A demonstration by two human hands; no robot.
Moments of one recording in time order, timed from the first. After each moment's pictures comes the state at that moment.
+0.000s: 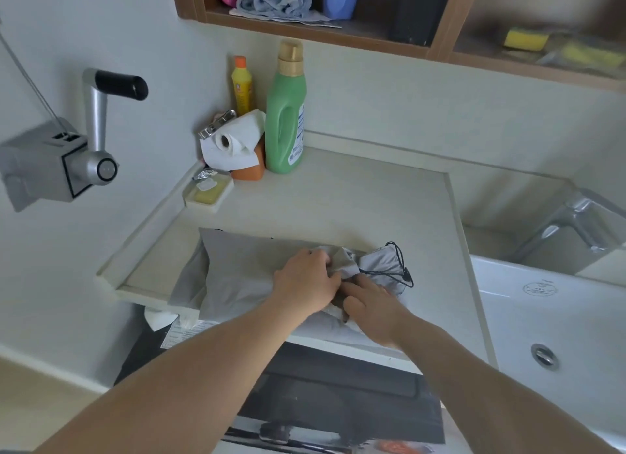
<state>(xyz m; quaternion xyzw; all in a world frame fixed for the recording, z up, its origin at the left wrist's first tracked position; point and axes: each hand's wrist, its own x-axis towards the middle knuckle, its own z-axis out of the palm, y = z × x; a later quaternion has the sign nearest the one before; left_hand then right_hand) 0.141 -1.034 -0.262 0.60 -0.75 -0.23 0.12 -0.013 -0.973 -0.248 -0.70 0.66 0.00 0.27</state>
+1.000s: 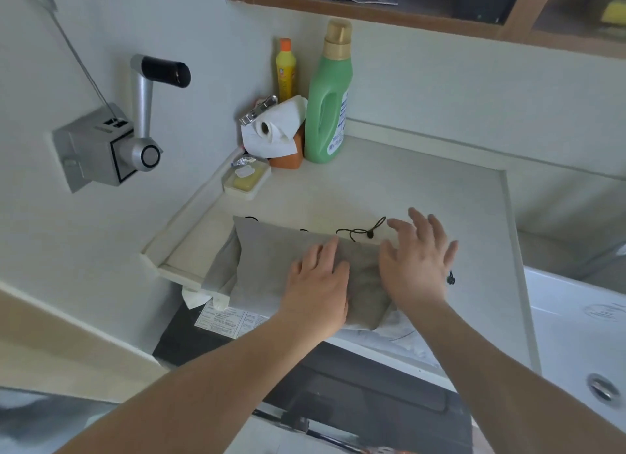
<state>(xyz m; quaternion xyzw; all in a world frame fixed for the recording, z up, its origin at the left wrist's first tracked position) 0.170 -1.003 -0.274 0.56 -0.82 -0.02 0.10 -0.002 -1.025 -0.245 -0.60 0.76 -0.24 0.05</state>
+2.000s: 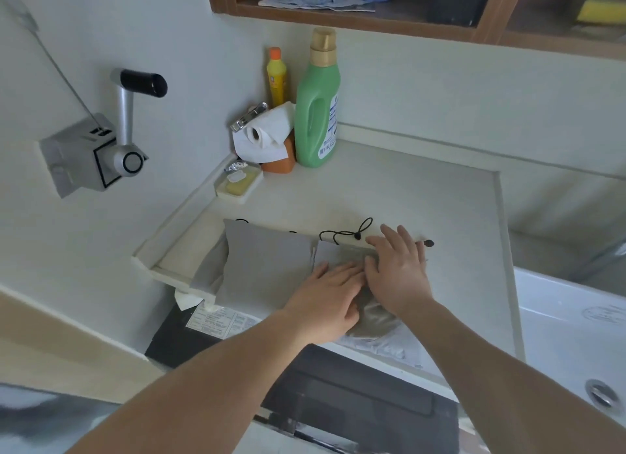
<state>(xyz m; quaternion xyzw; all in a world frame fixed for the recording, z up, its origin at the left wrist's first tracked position) 0.140 -1.012 -0.284 0.44 -0.89 -0.13 0.04 -0.034 -1.034 -0.272 -0.70 0.69 -0.16 0.11</state>
